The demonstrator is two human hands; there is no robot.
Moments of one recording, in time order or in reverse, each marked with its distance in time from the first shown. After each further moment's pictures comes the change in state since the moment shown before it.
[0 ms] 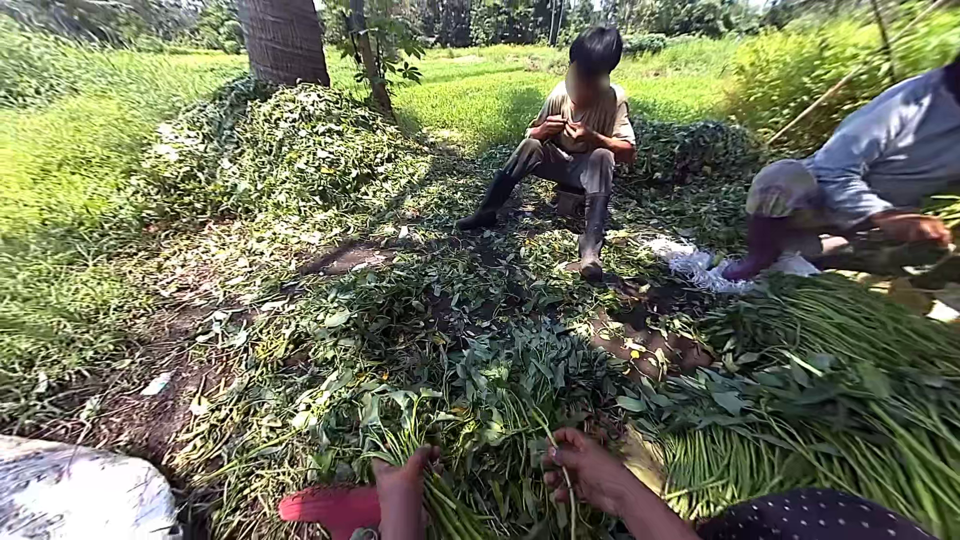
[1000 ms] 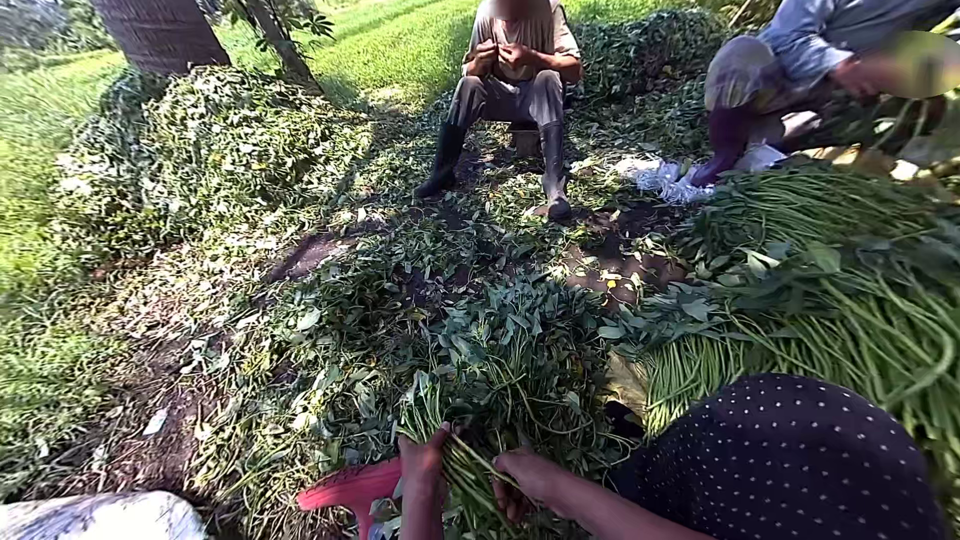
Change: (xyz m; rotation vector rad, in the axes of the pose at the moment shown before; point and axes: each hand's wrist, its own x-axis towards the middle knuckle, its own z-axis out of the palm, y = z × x) left_hand -0.013 -0.046 0.012 0.176 -0.157 -0.159; right_hand -0.022 0.055 0.066 -0.162 -0.293 0.139
